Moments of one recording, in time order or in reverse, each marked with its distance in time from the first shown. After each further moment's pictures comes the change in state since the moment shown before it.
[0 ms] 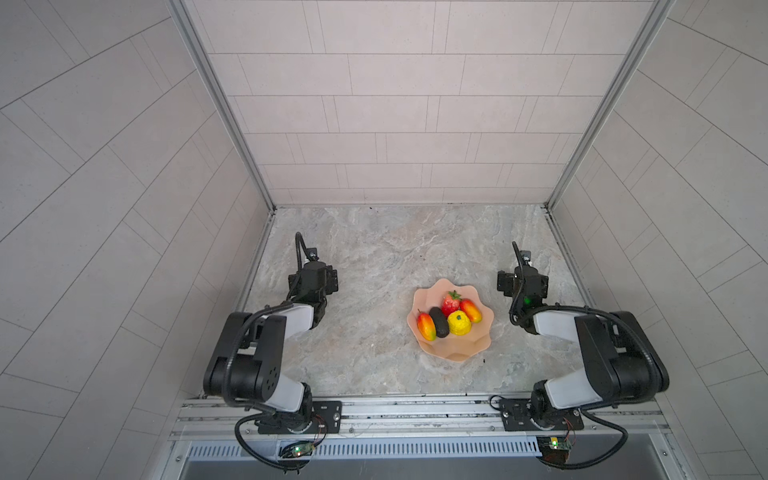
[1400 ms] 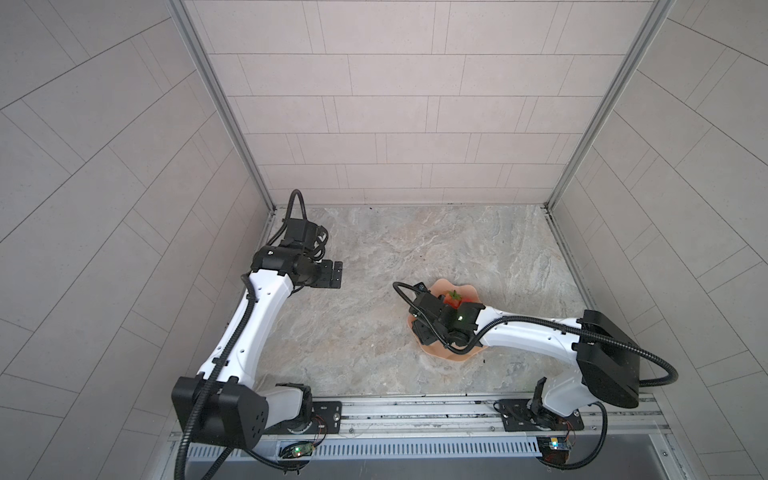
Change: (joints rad) left arm -0.039 -0.252 0.753 -1.506 0.414 -0.019; right arm 0.937 0.011 0.530 -1.082 -0.137 0.464
